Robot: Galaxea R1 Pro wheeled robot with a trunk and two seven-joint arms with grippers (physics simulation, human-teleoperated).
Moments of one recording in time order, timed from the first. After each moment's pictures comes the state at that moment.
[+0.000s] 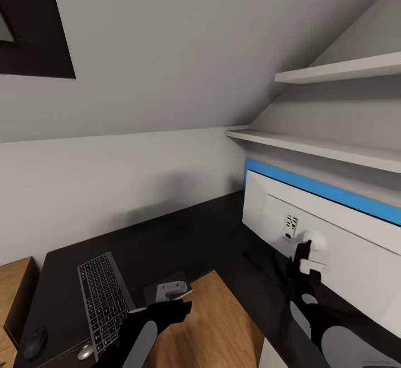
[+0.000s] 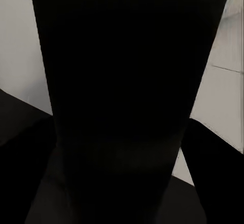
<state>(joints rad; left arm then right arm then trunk) -0.20 -0.07 -0.36 -1.39 0.59 0.72 0.44 -0.65 -0.11 0.01 -0.30 -0.11 -0.43 -0.33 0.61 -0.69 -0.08</state>
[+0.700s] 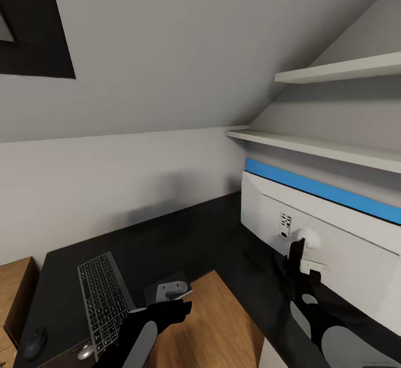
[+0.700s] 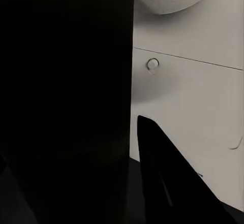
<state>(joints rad) -0.20 -0.07 -0.36 -1.39 0.59 0.72 0.44 -0.65 -0.11 0.01 -0.30 -0.11 -0.44 -0.32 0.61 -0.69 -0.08</state>
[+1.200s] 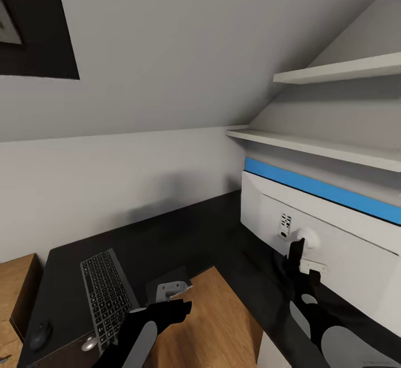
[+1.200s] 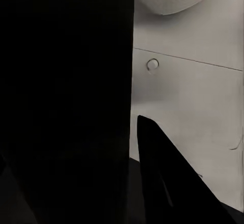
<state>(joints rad) -0.20 -0.07 -0.36 -1.39 0.59 0.72 0.44 -0.65 -0.11 0.01 -0.30 -0.12 -0.44 -0.33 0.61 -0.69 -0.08</state>
